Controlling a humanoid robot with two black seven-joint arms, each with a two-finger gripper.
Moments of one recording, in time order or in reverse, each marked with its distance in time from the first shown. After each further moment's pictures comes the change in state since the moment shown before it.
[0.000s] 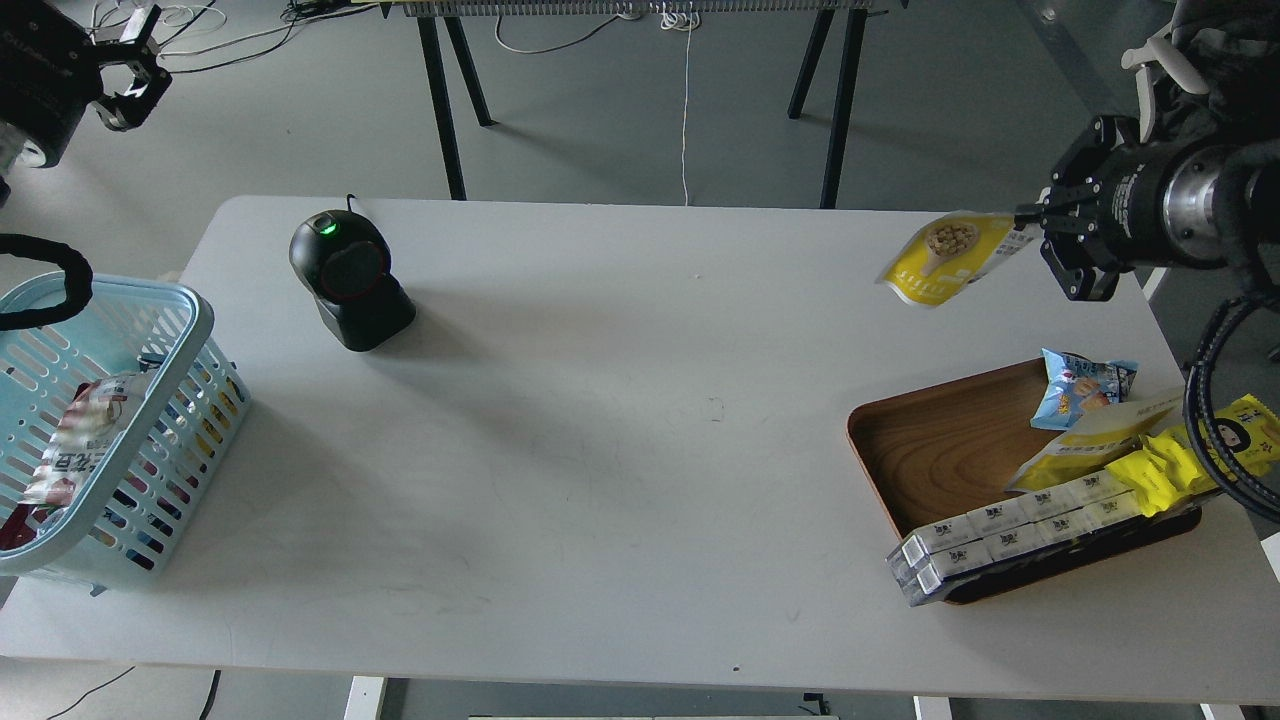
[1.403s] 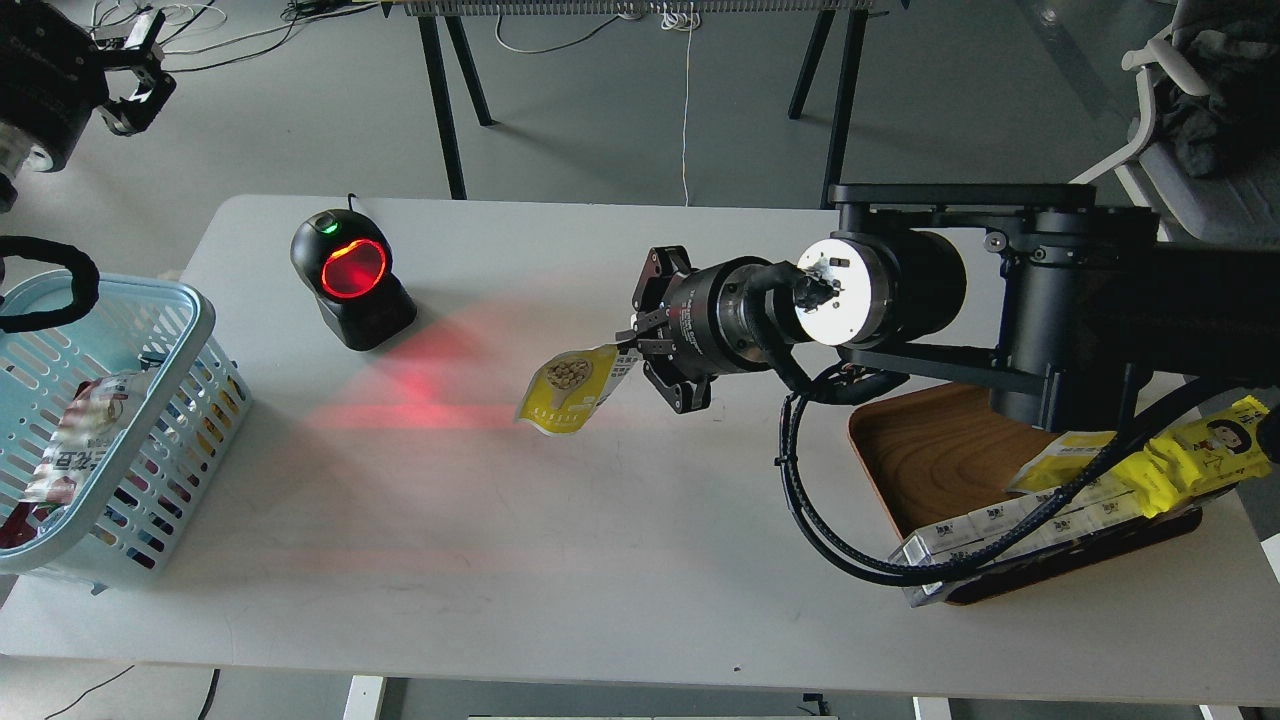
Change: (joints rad) left arm 0.001 -0.011 0.003 0.002 -0.001 0.011 -0.002; right arm -0.358 0.702 0.308 -0.240 0.009 0.000 0.026
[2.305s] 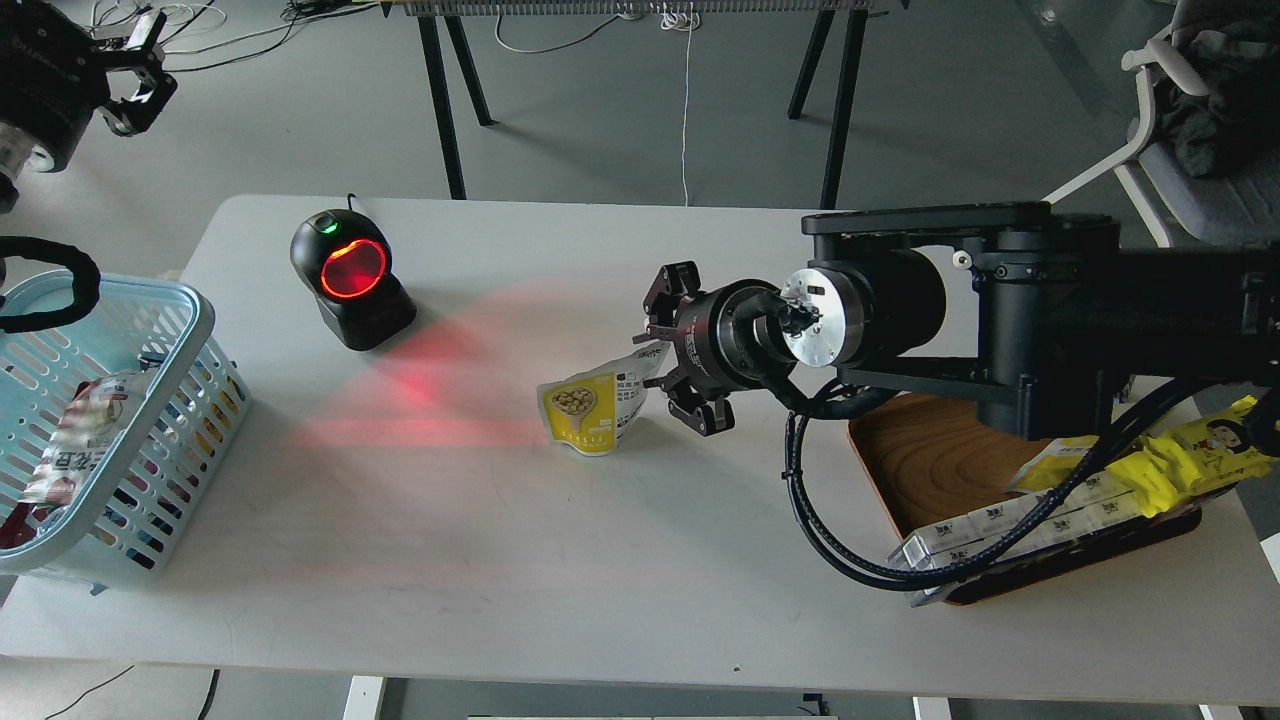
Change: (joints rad) left arm 0.000 0.003 0.000 0.000 0.001 0.000 -0.001; right arm 0.038 0.034 -0.105 -0.033 -0.003 0.000 0.004
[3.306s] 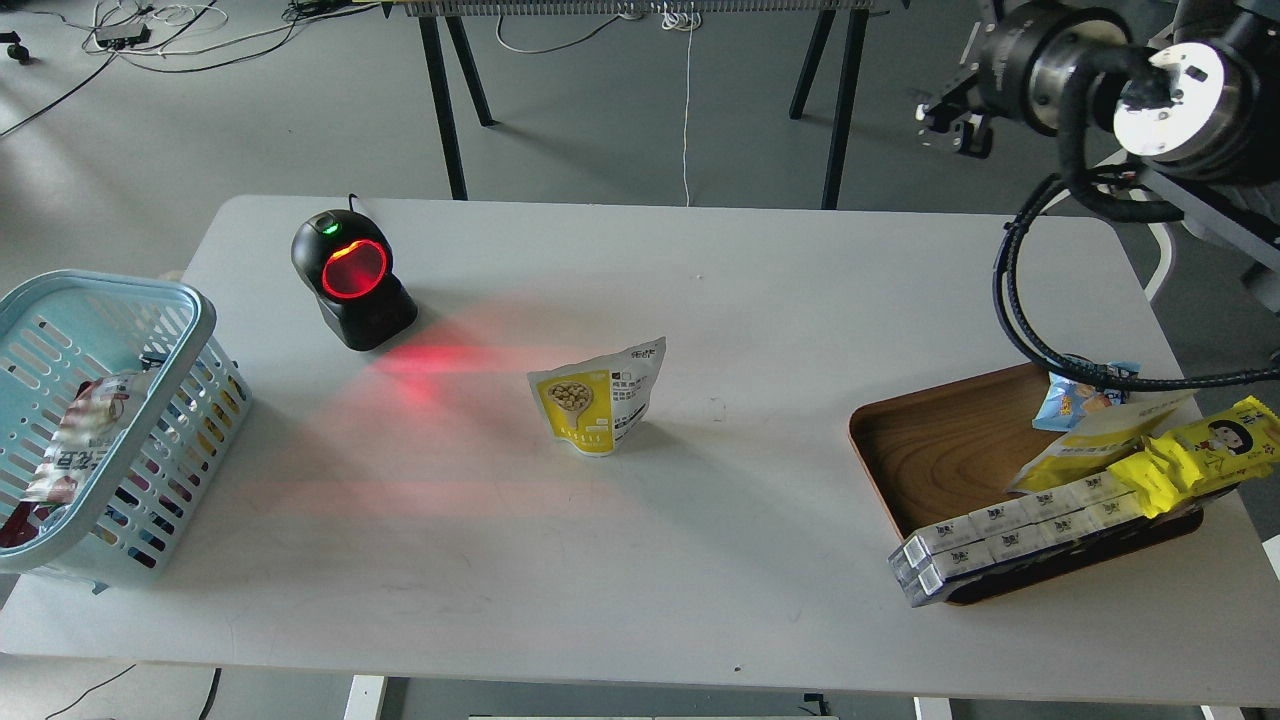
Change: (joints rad) left arm -0.175 0.234 0.009 -0.062 0.168 -0.056 0.010; right arm -0.312 -0.434 0.648 -0.193 -0.346 0.092 0.117
